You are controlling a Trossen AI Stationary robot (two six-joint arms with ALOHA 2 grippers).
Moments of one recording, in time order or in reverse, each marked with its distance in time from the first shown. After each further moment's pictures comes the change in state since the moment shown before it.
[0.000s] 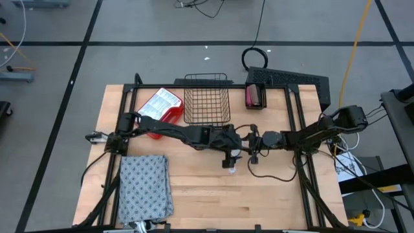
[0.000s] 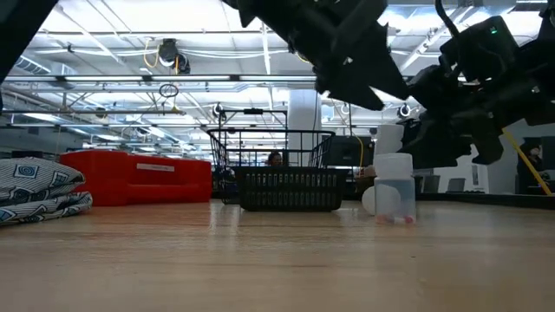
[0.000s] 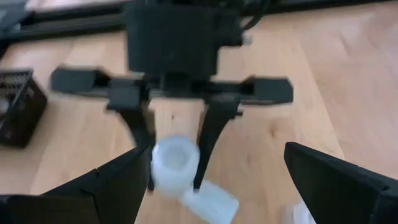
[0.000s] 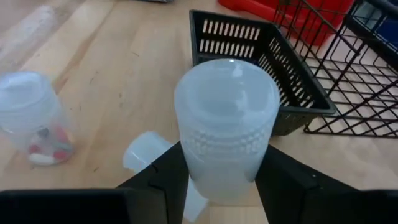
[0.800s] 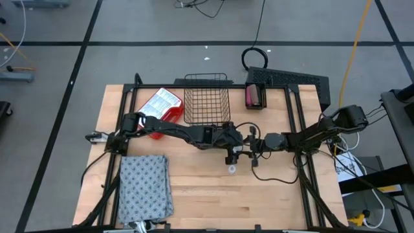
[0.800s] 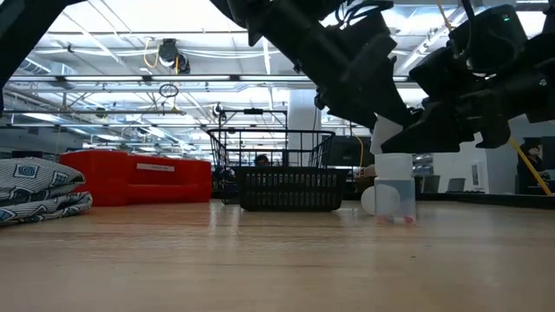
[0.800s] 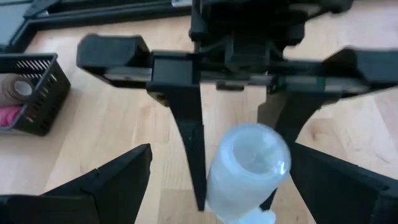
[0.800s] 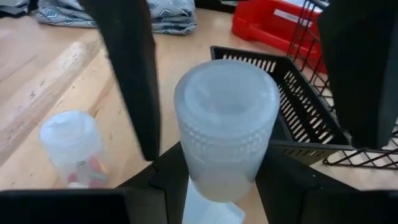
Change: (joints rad) left arm 0.024 0.053 -0.001 0.050 -0.073 -0.016; right arm 0.059 0.000 0.002 0.084 -0.003 0.013
